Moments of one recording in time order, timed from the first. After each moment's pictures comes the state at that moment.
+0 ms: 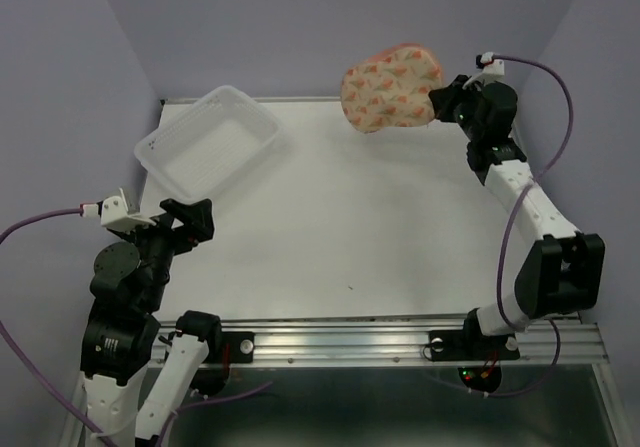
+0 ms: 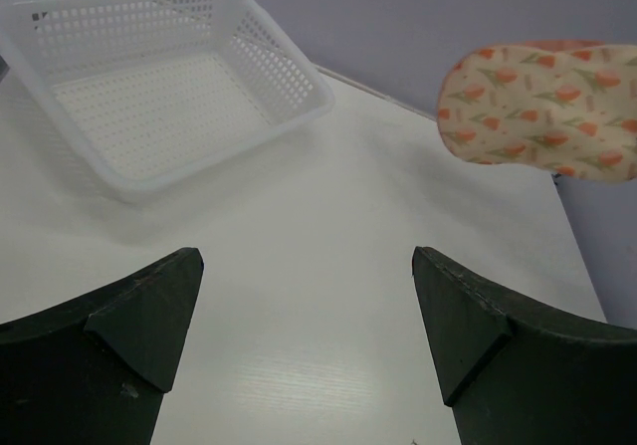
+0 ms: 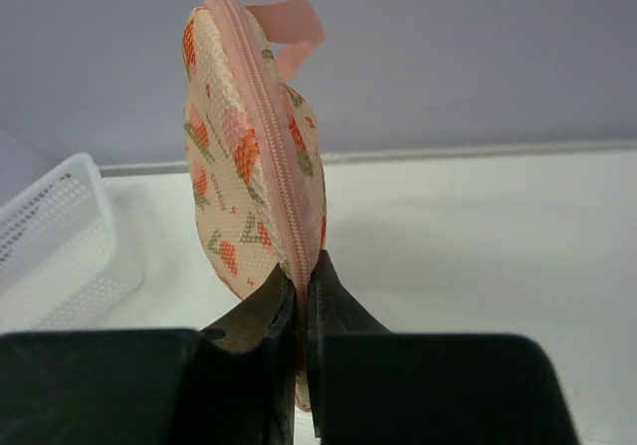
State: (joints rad) left arm -0.21 0.38 1.00 -0.73 -0.17 -0.49; right arm 0.09 1.58 1.26 0.23 -0.19 0.39
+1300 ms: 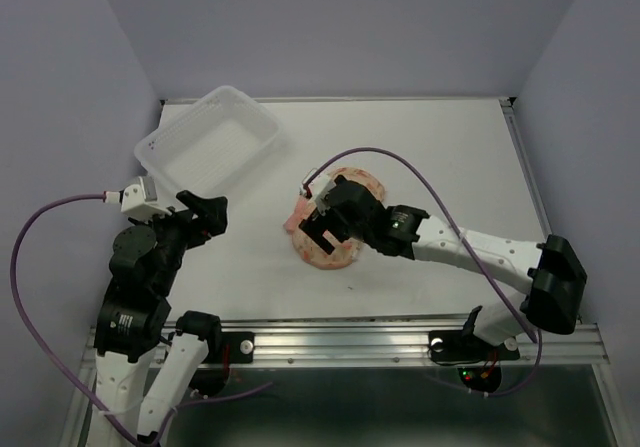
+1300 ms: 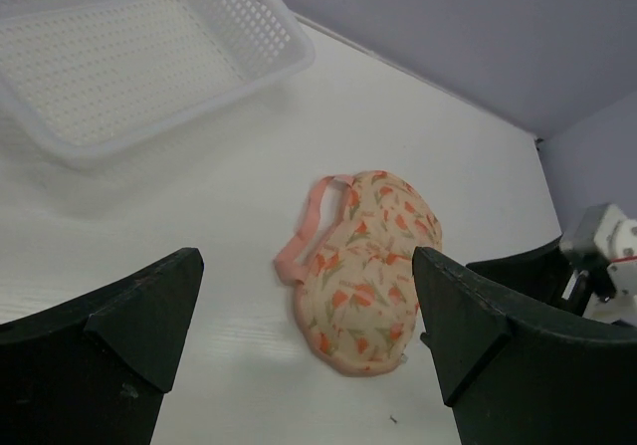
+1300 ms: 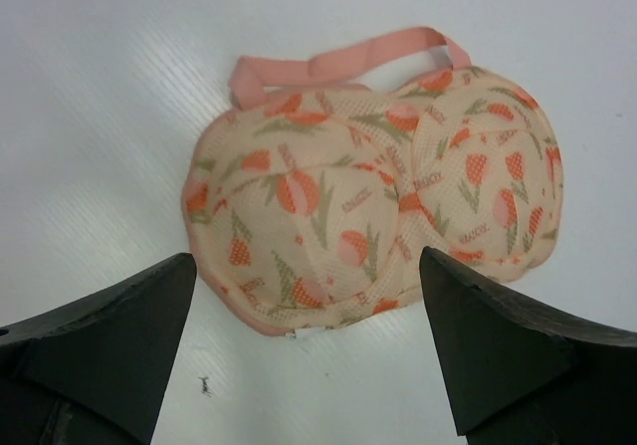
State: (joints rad) left arm -0.21 0.42 0.92 -0.66 -0.11 -0.55; right arm 1.04 1.47 1.13 -0.32 0.30 -0.10
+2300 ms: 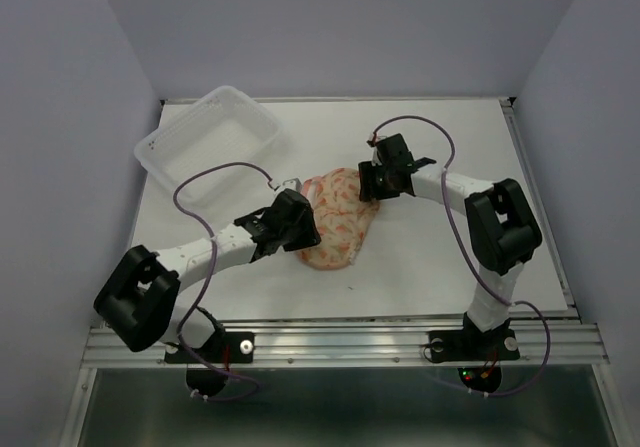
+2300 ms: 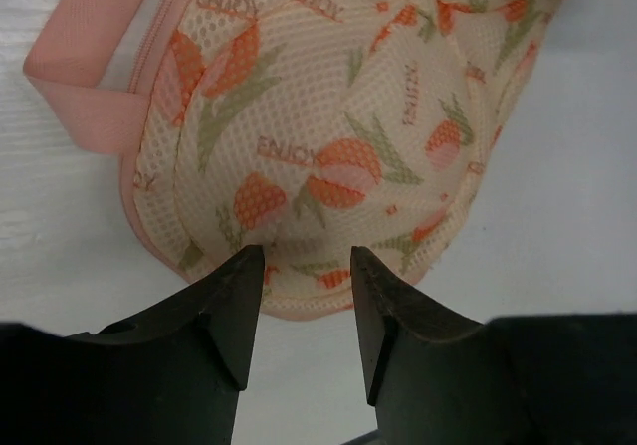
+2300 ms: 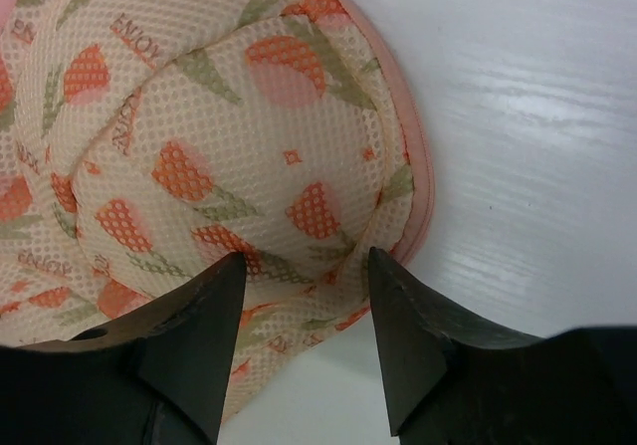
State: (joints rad) left arm -0.73 1.31 0.73 -0.25 -0.08 -0.84; right arm 0.45 1.90 1.28 -0.31 -0.05 0.24
